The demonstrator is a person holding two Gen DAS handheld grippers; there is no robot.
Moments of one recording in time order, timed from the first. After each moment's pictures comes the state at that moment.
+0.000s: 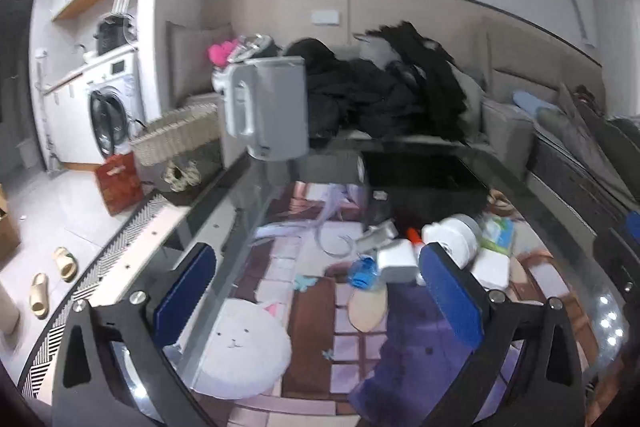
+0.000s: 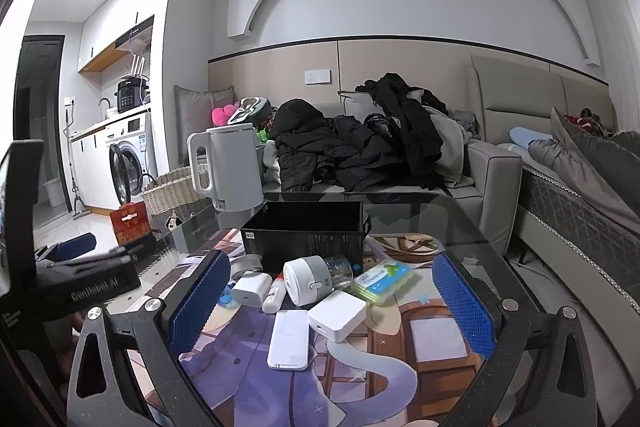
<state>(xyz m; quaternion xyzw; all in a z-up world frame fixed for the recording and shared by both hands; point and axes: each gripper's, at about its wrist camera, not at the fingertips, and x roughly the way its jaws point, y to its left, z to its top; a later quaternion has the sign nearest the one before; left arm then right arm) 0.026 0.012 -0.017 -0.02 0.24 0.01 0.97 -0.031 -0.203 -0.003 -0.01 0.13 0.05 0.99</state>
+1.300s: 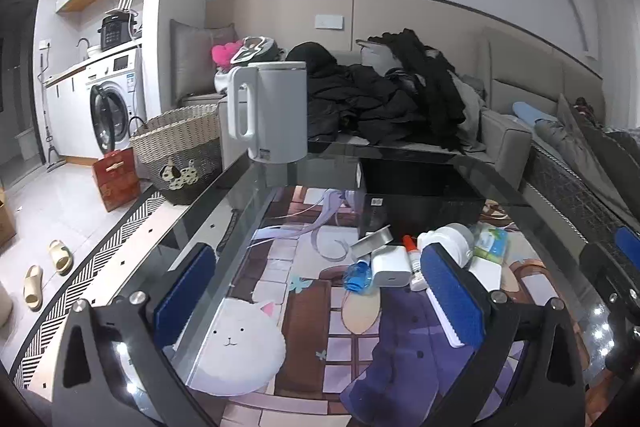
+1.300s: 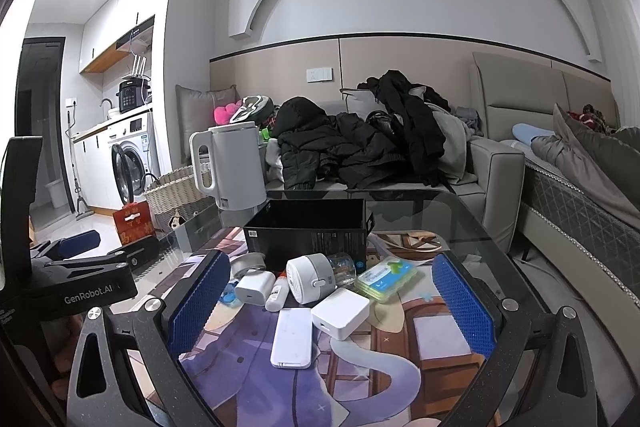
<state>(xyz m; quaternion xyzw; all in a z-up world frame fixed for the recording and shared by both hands) 0.022 0.011 -0.014 -0.04 0.23 0.03 0.97 -0.030 -0.205 -0.009 0.00 0.13 0.05 0.99</state>
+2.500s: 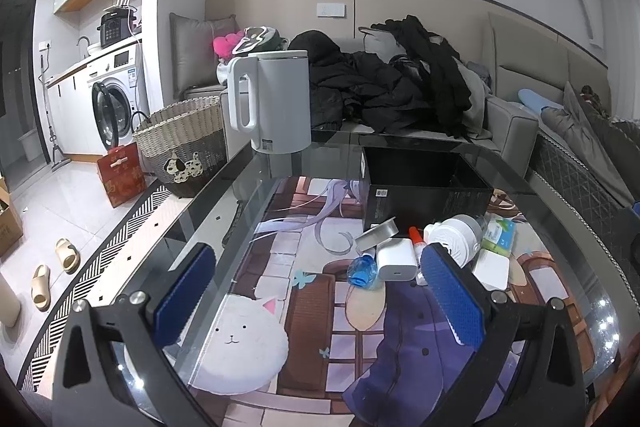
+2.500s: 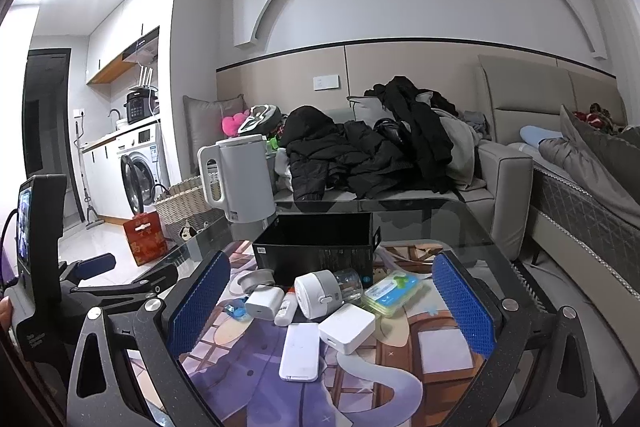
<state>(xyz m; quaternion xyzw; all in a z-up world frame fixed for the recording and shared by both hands) 0.031 0.004 -0.017 -0.02 0.25 0.04 0.97 -0.030 -0.208 0.011 0.01 0.13 0.07 0.99</state>
